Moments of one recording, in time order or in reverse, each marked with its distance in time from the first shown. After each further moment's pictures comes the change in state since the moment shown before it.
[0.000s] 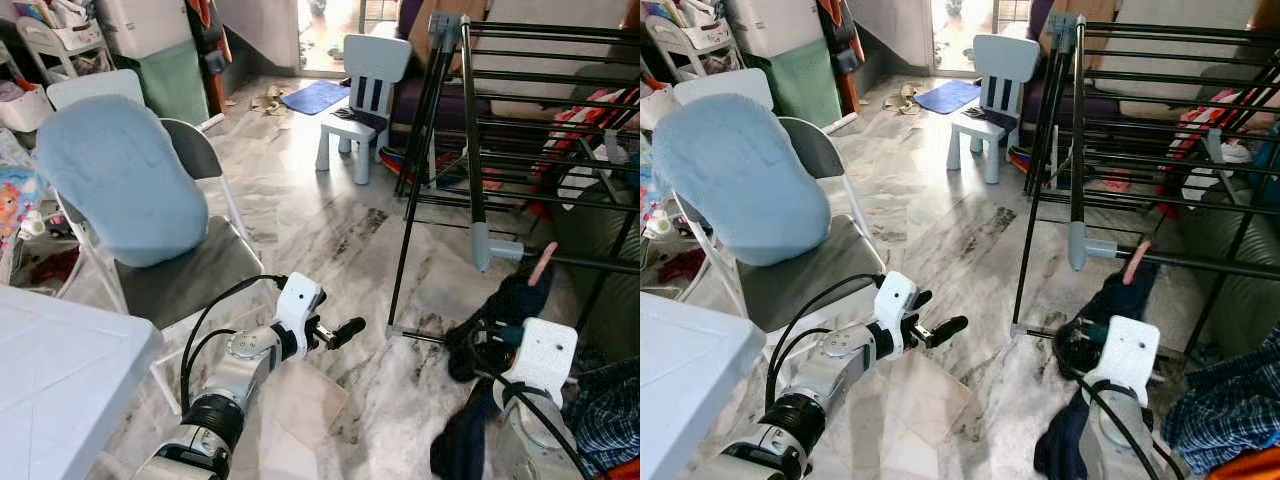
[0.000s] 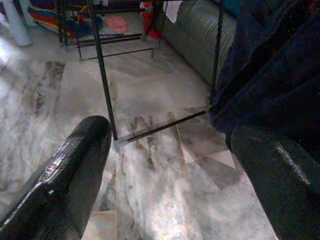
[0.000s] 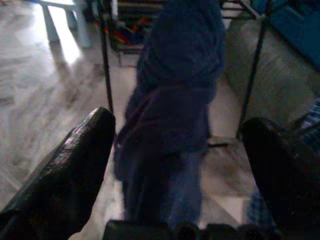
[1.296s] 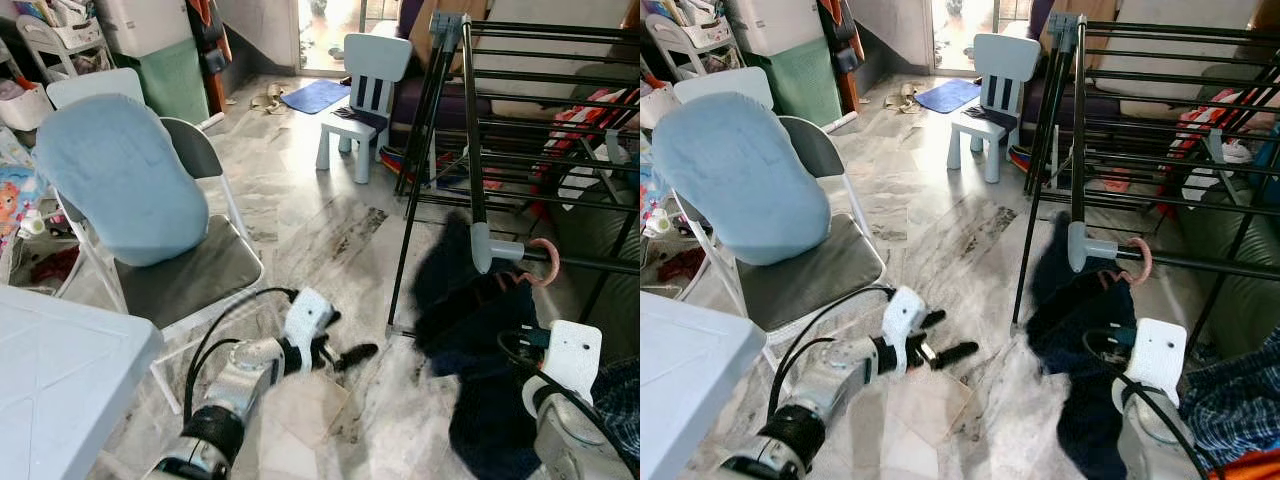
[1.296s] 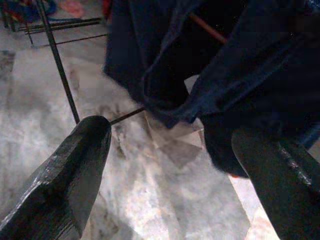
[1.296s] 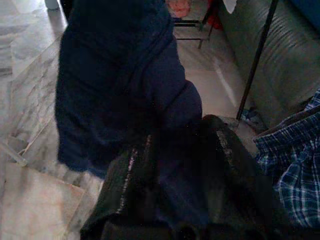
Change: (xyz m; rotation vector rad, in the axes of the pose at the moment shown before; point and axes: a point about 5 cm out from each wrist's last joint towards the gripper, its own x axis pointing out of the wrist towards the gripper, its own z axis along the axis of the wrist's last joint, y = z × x) left arm -0.004 -0.016 -0.013 -0.001 0.055 -0.162; right arm 0.016 -0.032 -0.002 -0.016 0.109 0.063
